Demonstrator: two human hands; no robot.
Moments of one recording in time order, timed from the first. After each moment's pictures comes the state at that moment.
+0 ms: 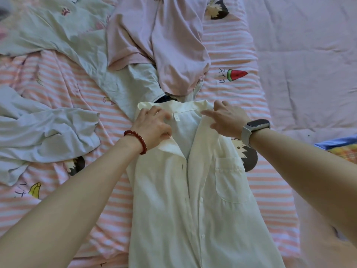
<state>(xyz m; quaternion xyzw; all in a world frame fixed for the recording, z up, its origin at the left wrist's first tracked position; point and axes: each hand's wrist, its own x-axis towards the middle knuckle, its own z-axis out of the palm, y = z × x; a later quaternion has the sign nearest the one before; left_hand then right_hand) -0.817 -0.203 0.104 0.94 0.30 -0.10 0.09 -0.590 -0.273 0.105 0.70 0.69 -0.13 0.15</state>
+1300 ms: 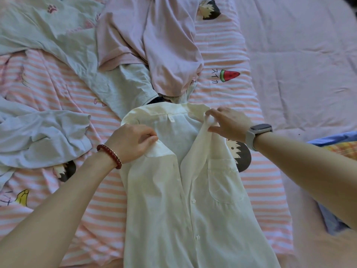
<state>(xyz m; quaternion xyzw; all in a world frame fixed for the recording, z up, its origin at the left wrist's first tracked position) -0.850 -0.218 0.121 0.88 0.36 0.09 0.30 -0.573 -0.287 0.101 0.72 0.67 -0.17 0.07</state>
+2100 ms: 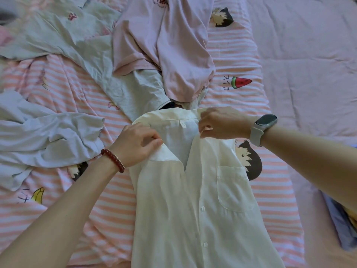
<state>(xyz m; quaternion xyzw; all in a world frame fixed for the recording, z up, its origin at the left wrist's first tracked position) -0.863 -0.211 0.137 0.87 0.37 0.10 0.32 -0.611 -0.252 0.146 0.57 0.79 -0.20 0.09</state>
